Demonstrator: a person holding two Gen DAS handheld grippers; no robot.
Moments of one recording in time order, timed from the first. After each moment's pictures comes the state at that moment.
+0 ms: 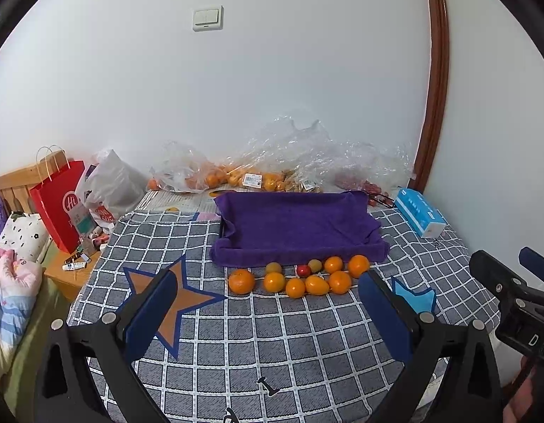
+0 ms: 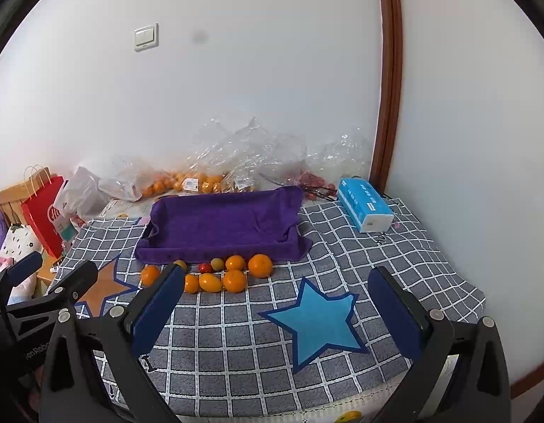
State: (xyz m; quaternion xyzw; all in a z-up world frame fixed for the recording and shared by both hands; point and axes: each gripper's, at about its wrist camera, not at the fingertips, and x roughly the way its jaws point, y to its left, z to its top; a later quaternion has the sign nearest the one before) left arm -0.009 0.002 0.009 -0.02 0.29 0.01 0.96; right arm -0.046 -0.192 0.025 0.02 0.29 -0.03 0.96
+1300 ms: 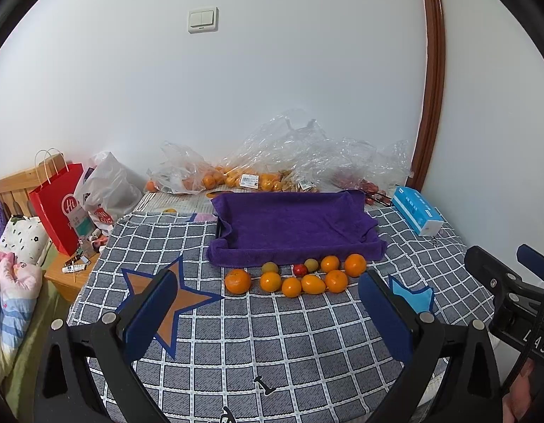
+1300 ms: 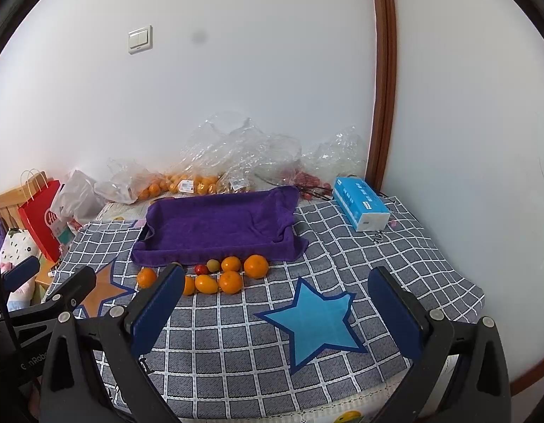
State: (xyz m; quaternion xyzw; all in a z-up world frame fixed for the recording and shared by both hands) left arm -0.015 -0.002 0.008 -0.02 0.28 0.00 0.96; right arm -0.047 -0.195 0.023 0.02 0.28 -0.04 0.96
